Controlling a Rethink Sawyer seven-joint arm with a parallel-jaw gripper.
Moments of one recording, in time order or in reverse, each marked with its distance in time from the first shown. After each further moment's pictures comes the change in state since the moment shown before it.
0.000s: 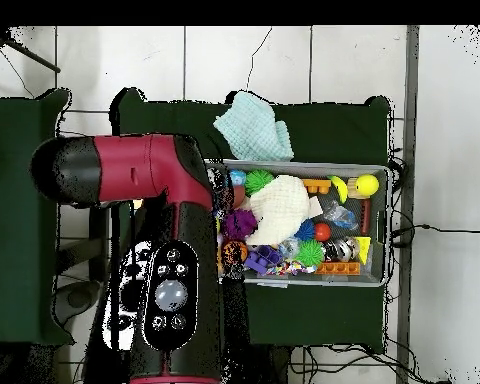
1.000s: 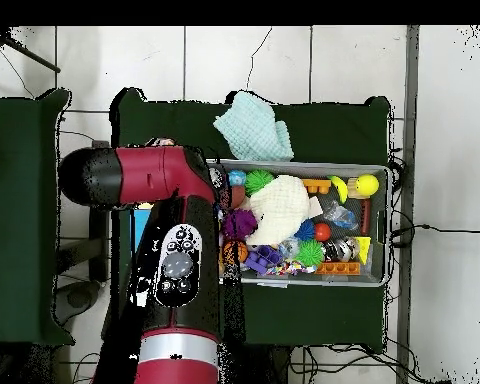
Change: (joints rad) arm 0.000 0.129 -0.001 0.009 -0.006 -0.082 0.000
